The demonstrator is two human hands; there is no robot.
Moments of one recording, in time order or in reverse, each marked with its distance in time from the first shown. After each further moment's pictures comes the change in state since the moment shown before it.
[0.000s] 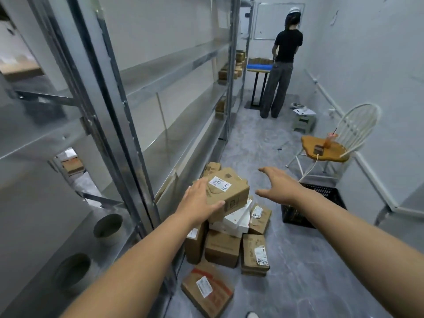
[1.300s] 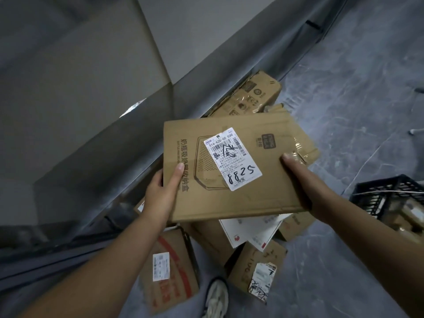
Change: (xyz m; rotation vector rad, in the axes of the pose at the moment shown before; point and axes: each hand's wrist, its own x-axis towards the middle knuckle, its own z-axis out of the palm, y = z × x) left_hand 0.328 -0.285 0.346 -0.815 0.472 -1.112; right_hand 0.512 0.264 0.376 0.966 -0.707 0.451
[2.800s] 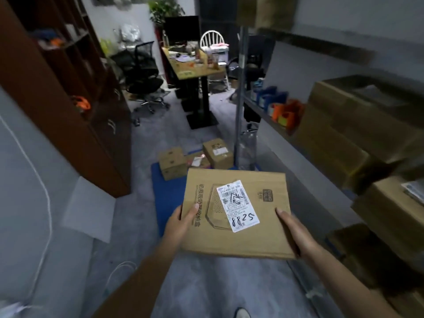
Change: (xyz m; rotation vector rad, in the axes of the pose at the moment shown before) left_hand -0.920 -0.490 -0.700 -0.973 1.706 -0.233; right_hand -0.841 0.391 0.852 -1.227 -1.560 -0.325
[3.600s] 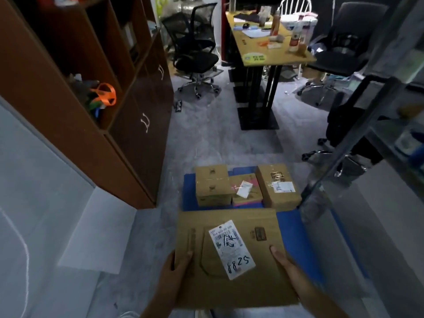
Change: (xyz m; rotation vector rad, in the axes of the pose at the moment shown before) left_hand 0.454 -0.025 -0.124 -0.149 0.274 -0.358; right_hand 0.470 -0.122 0.301 -0.177 -0.126 0.268
